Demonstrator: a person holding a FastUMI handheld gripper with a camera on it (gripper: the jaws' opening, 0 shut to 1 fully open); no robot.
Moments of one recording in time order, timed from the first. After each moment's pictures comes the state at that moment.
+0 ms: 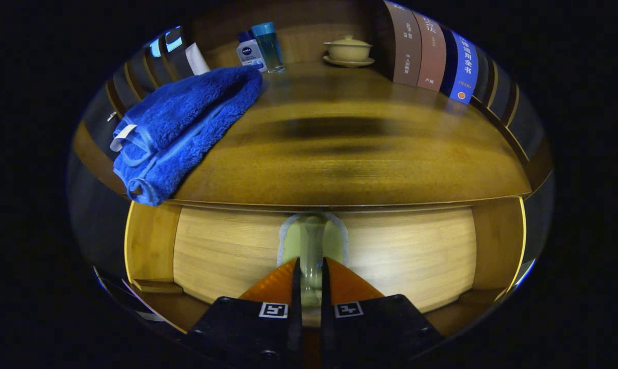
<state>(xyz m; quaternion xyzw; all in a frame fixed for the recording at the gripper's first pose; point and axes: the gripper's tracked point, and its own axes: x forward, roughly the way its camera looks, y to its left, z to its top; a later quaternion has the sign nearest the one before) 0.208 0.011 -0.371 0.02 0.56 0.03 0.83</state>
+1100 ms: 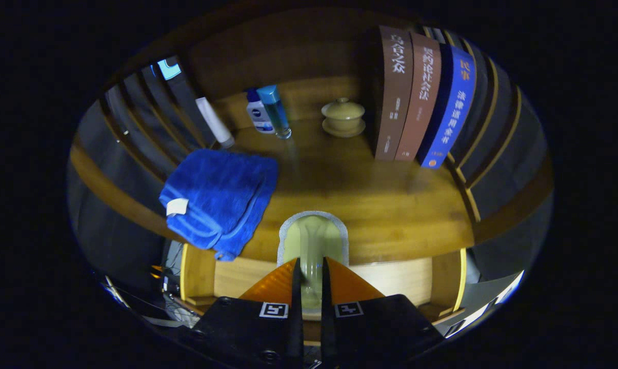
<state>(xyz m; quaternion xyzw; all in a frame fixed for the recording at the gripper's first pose) 0.288 -0.003 -0.243 0.03 0.52 0.02 0.85</state>
